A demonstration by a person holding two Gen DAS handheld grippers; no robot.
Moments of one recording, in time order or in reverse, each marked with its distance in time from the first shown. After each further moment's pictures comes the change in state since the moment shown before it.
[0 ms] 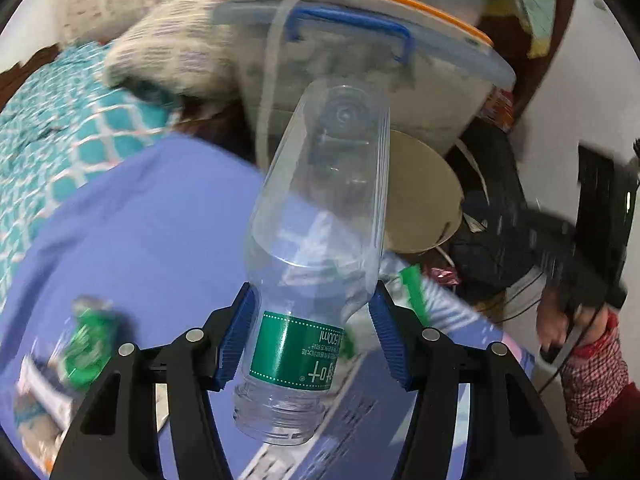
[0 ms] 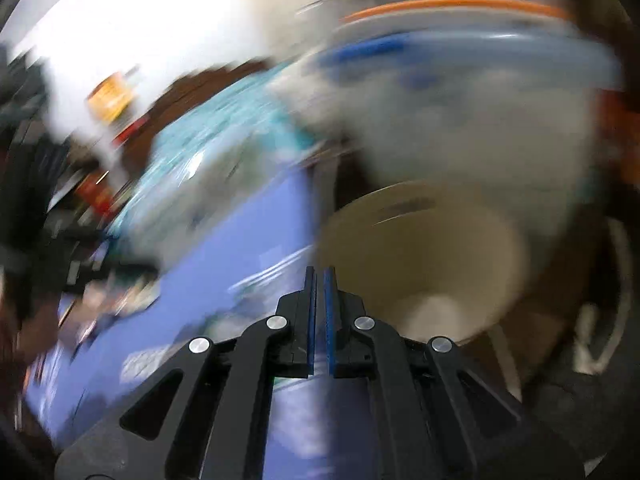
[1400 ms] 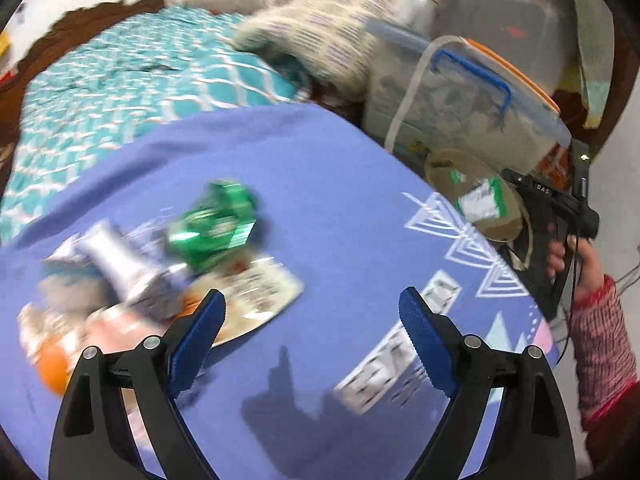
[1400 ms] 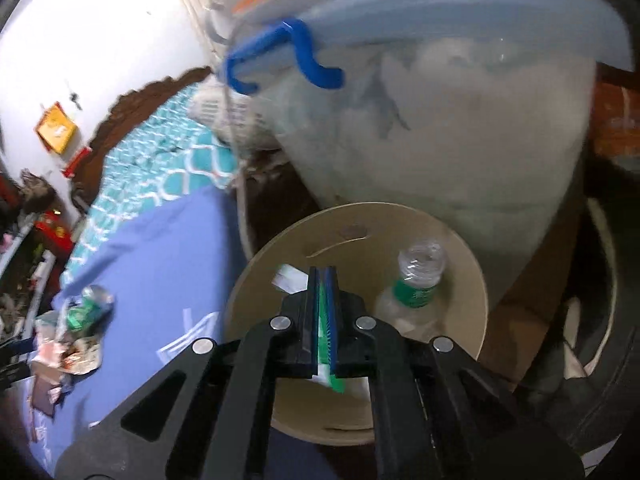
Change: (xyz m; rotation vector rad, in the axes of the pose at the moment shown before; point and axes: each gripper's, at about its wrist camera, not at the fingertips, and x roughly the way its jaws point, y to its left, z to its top) left arm -0.096 0.108 -0.133 -0.335 -0.124 0.177; right arm 0.074 -0.029 0.038 0.112 0.051 -0.111
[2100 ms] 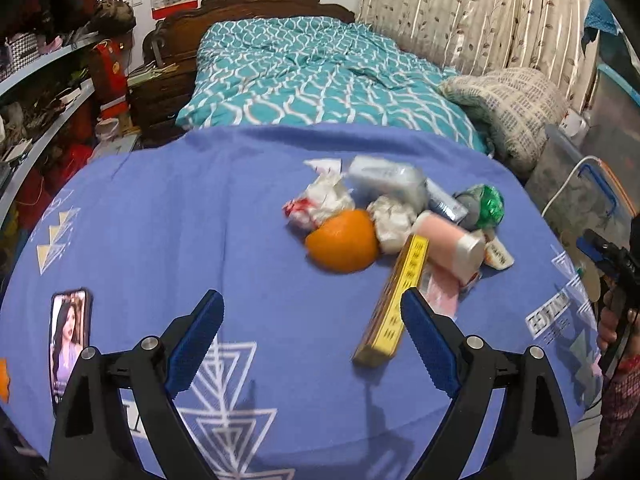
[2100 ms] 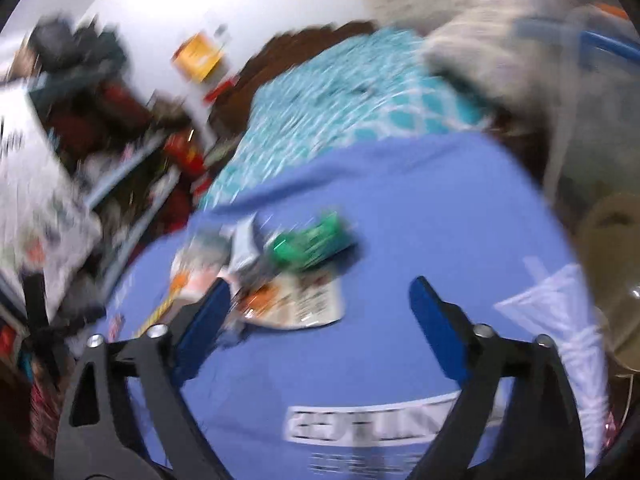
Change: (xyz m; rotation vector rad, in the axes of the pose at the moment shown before) left arm -0.142 0.199 -0.157 -0.421 -0.115 0.321; right arm -0.014 0.261 -0.088 -0.322 0.143 0.483
